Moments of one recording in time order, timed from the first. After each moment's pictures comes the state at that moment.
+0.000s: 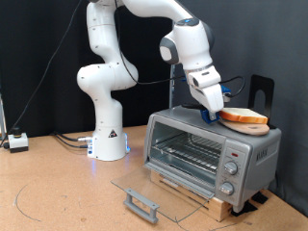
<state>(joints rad) 0.22 -0.31 0.18 -2.54 0.44 2.40 -0.47</state>
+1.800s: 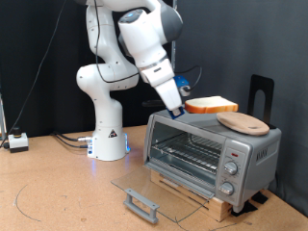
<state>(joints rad) 0.11 -0.40 -0.14 -2.54 0.49 2.14 -0.82</state>
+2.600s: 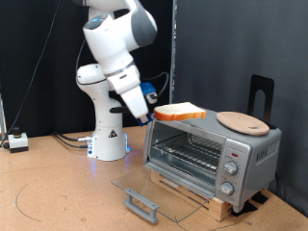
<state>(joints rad) 0.02 -0.40 -0.27 -2.56 0.41 2.08 -1.02</state>
